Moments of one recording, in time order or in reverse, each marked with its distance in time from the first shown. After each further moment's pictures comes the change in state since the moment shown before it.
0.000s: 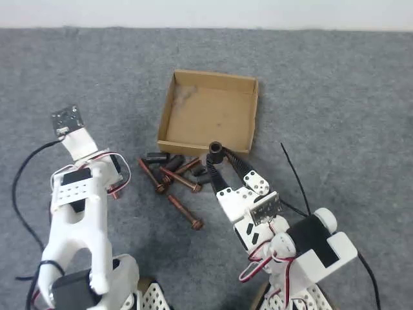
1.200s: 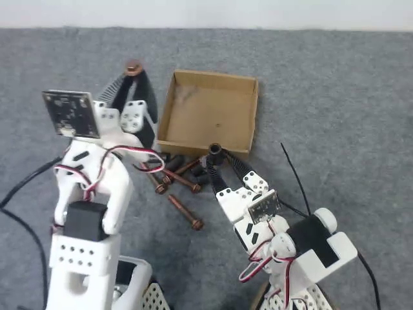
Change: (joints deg) left arm 28.6 -36.9 -15.9 -2.8 -0.2; right arm 0.0 0.0 0.0 2.2 0.0
